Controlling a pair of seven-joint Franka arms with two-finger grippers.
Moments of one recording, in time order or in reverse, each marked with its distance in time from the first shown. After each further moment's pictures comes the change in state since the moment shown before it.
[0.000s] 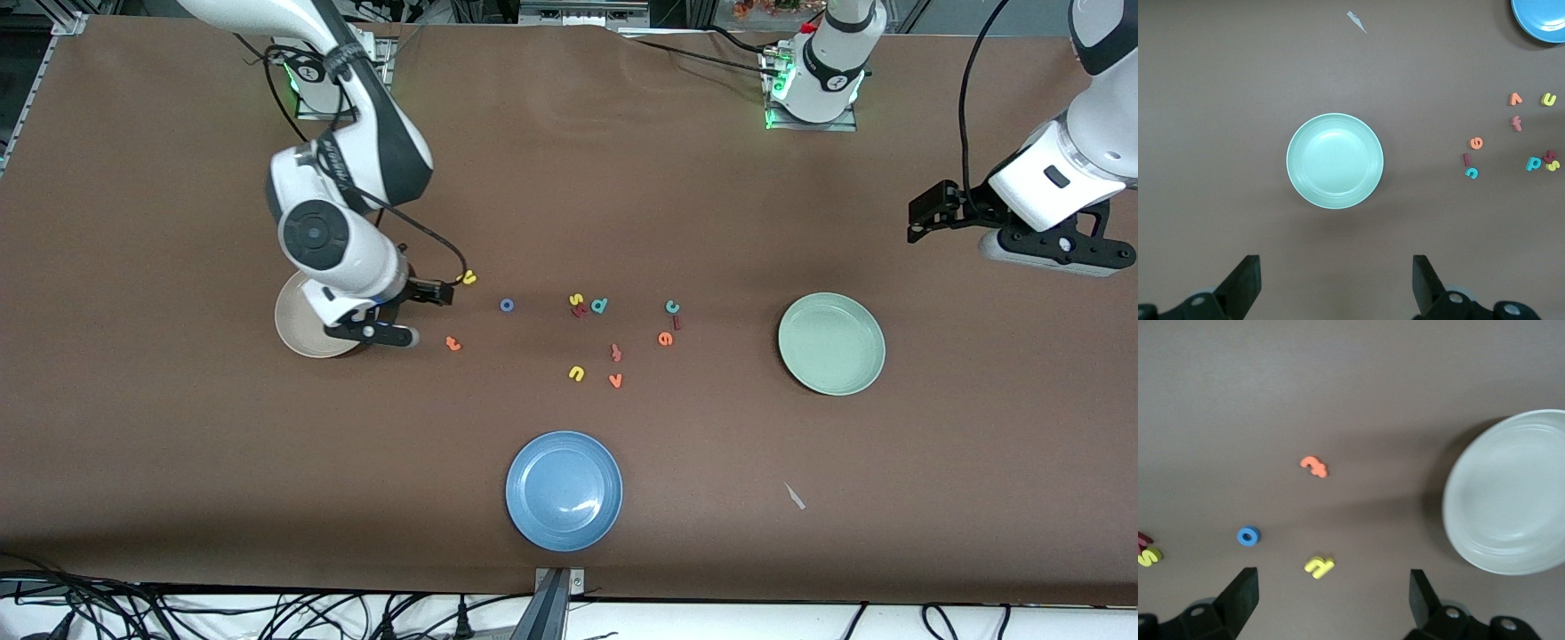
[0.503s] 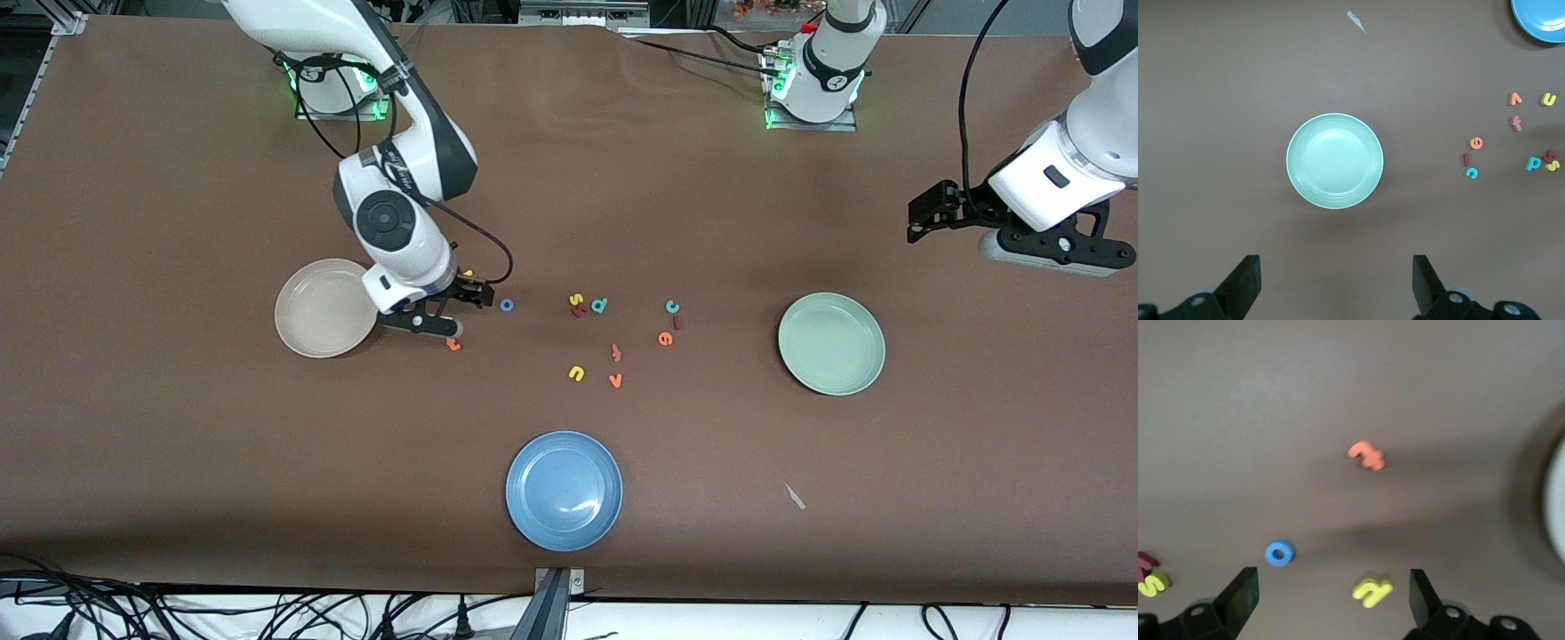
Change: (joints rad) left arm 0.000 0.000 0.000 0.000 0.000 0.000 0.000; right arm 0.083 0.052 0.035 -0.143 0.001 0.297 0.138
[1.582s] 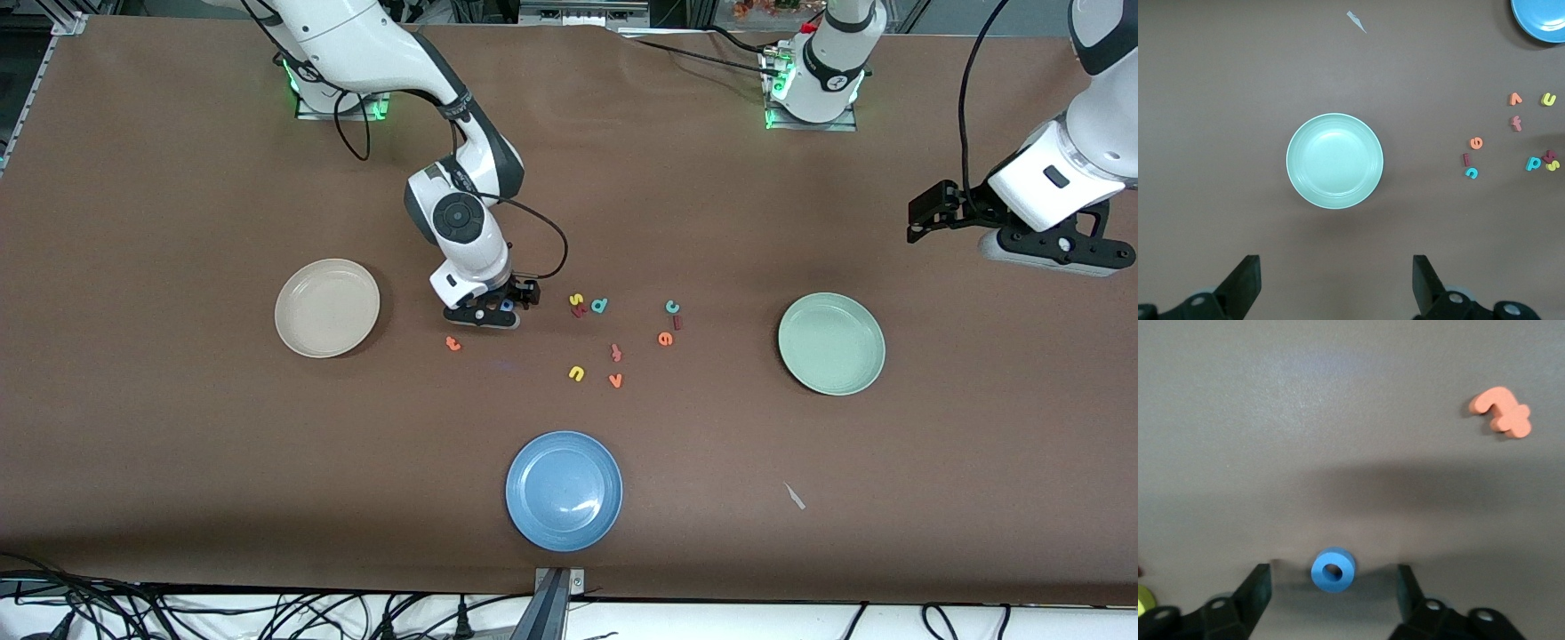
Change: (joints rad) left arm 0.000 0.000 0.000 0.000 0.000 0.000 0.000; right arm 0.076 0.156 0.022 -0.003 0.000 0.223 0.031
